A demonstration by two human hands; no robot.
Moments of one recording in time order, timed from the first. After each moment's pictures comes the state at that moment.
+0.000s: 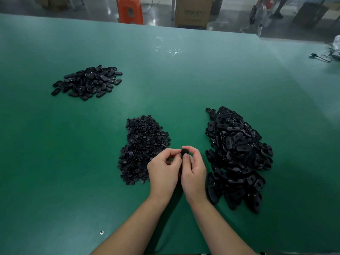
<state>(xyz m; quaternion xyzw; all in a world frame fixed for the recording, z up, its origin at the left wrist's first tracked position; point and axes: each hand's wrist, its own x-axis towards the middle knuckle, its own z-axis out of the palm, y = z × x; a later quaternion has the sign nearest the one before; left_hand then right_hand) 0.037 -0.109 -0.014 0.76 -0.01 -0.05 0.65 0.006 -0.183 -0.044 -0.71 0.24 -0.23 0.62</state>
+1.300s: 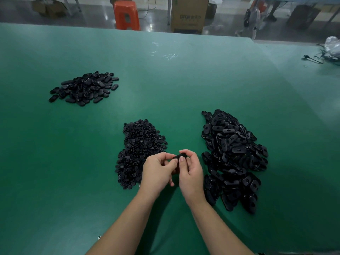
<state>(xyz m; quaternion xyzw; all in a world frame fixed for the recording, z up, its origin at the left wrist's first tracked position) 0.057 -0.095 -0.018 0.75 -0.04 -0.18 0.63 0.006 -0.187 -0.040 -0.69 0.24 -0.21 0.65</state>
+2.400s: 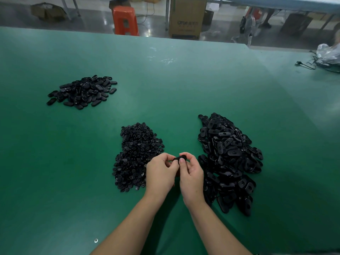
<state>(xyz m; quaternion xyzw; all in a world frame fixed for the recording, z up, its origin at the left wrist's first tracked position) 0.051 -0.112 -0.008 0.83 -0.04 -0.11 0.54 0.009 -0.195 -0.049 -0.62 0.25 -0.22 0.71</state>
